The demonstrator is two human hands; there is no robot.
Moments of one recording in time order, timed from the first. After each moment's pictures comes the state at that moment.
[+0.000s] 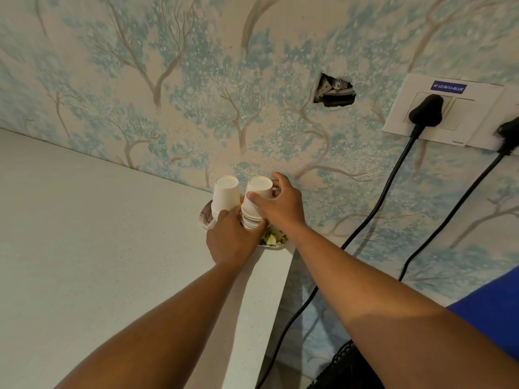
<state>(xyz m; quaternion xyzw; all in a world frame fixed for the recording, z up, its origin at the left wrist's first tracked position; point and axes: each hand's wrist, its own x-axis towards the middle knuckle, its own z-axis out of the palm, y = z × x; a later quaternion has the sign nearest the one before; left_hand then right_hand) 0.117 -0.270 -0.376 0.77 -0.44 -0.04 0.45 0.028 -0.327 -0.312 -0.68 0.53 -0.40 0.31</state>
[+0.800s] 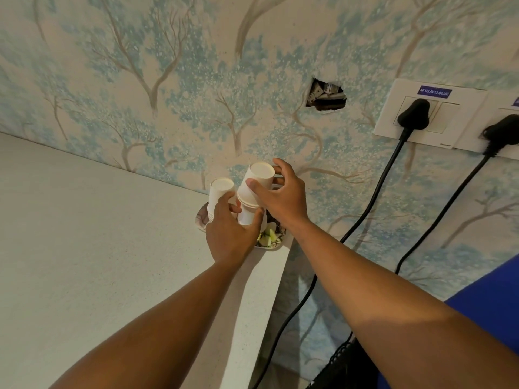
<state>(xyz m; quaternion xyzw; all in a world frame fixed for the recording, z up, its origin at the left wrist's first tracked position) 0.104 -0.261 -0.351 0.74 -0.41 -0.05 0.53 0.017 -0.318 -0.285 -0.68 0.48 -0.47 0.31</state>
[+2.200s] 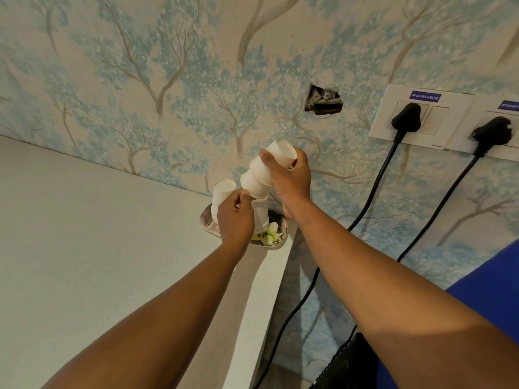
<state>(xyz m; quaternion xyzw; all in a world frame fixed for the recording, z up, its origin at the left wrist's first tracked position) 0.100 -0.270 -0.323 0.62 -0.33 -0.23 0.67 0.024 -0.315 -0.245 -0.53 0.45 -0.58 0.43</state>
